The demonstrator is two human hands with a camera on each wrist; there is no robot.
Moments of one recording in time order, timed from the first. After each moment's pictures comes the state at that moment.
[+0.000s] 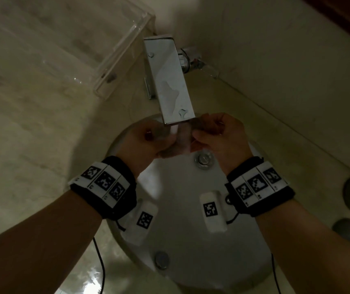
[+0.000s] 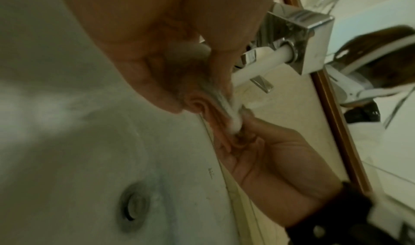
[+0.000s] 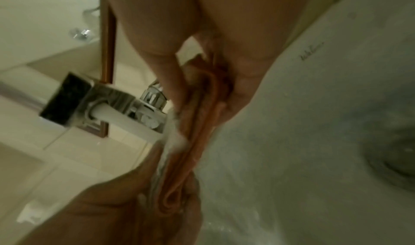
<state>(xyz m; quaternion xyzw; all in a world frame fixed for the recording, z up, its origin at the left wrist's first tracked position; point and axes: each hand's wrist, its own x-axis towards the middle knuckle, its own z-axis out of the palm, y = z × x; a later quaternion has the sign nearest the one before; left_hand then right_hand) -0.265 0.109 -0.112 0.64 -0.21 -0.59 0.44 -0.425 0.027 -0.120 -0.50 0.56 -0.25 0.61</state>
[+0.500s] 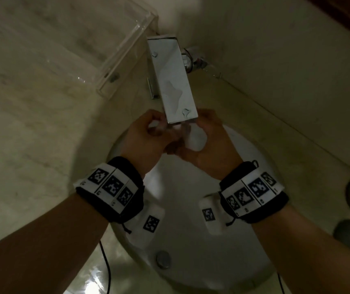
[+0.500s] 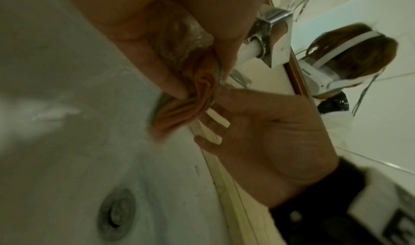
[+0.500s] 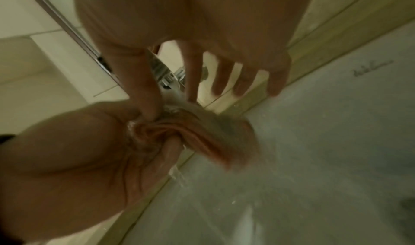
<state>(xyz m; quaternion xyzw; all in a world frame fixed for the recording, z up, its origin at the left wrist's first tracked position) -0.271 0.105 -0.099 0.66 -0.19 -0.55 0.48 -0.411 0.045 -0.114 -0.75 0.43 -0.17 0.48</state>
